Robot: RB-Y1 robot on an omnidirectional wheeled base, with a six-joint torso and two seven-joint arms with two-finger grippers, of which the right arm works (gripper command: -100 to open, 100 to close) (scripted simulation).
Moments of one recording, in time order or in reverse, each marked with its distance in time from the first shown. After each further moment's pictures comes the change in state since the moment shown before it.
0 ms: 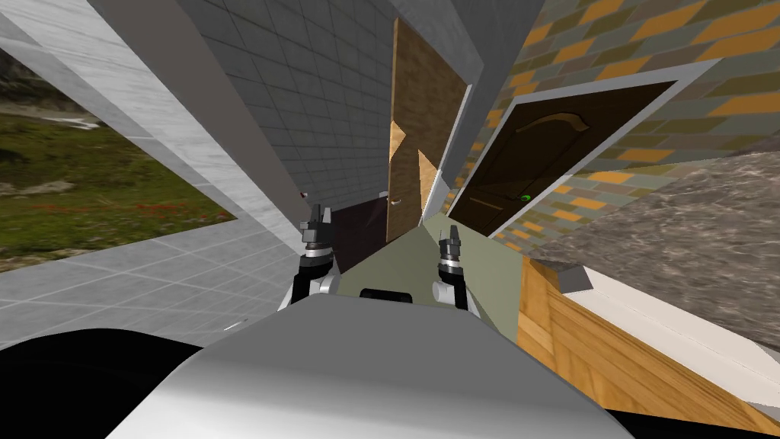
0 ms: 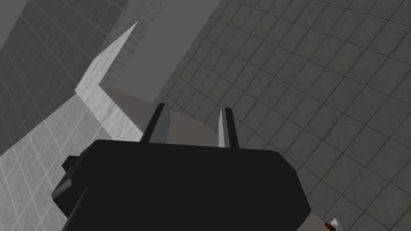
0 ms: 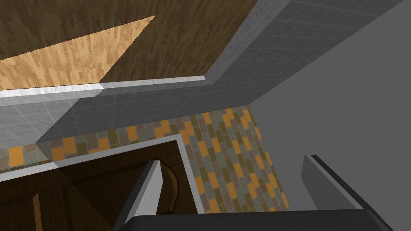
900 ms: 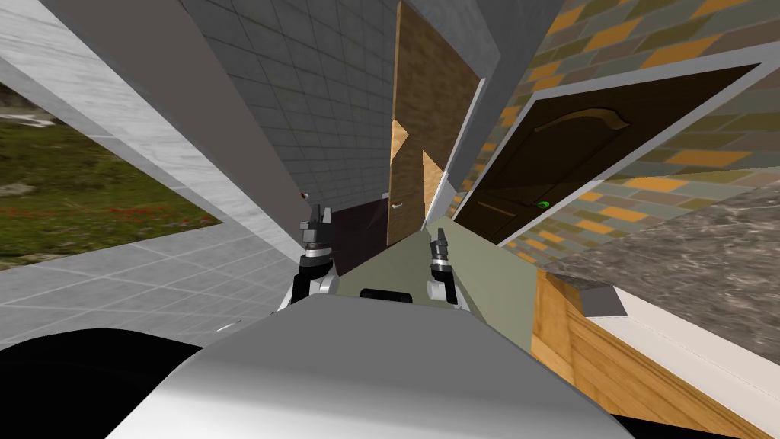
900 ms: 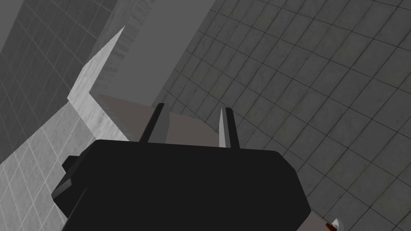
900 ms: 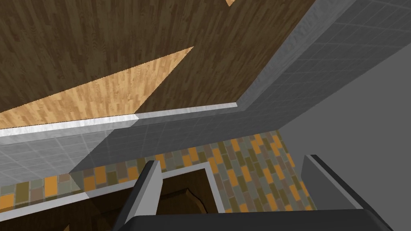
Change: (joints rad) arm -0.083 -0.013 0.038 0.197 0.027 -0.032 -0.027
